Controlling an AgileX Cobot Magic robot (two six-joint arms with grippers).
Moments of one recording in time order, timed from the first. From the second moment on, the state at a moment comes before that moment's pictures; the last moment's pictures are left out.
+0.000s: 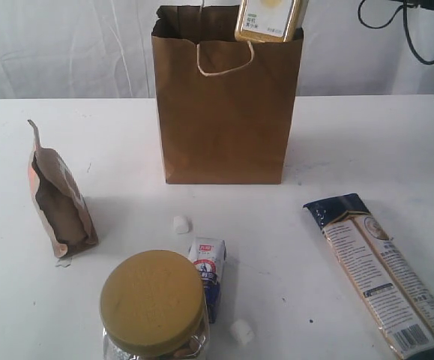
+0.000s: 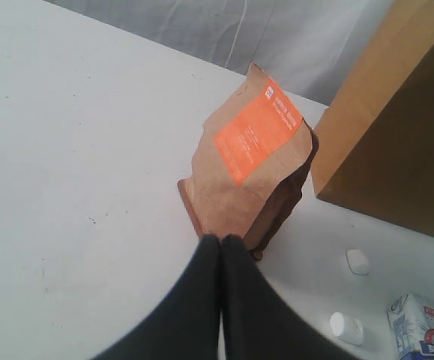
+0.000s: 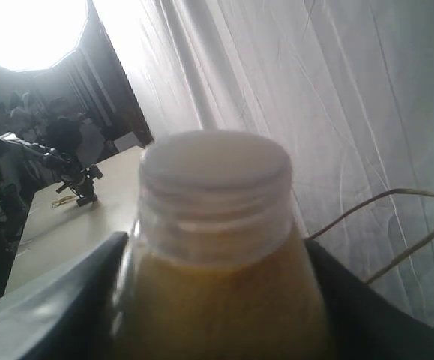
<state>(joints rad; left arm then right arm) 0.06 0.00 -0.23 -0.31 0.61 -0.10 -0.04 2.23 -2.10 1.66 1.21 -1.22</state>
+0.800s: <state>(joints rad) 0.06 0.00 -0.23 -0.31 0.61 -0.10 -0.16 2.10 -2.10 1.71 1.21 -1.21</state>
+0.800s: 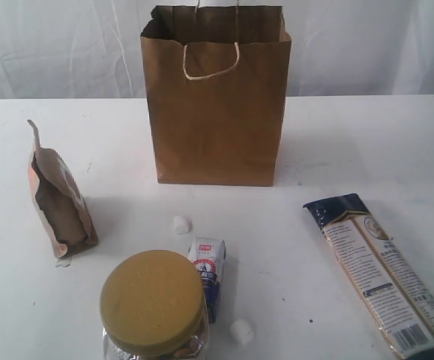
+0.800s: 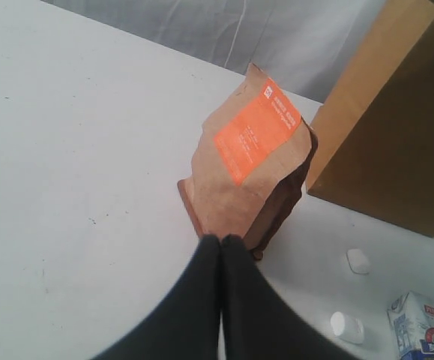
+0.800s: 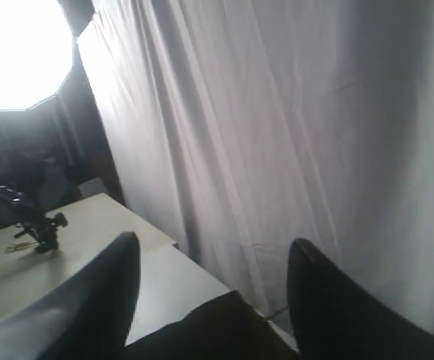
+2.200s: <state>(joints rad) 0.06 0.00 -0.24 -0.99 0.73 0.66 0.15 1.22 -0.95 0.85 1.21 -0.92</state>
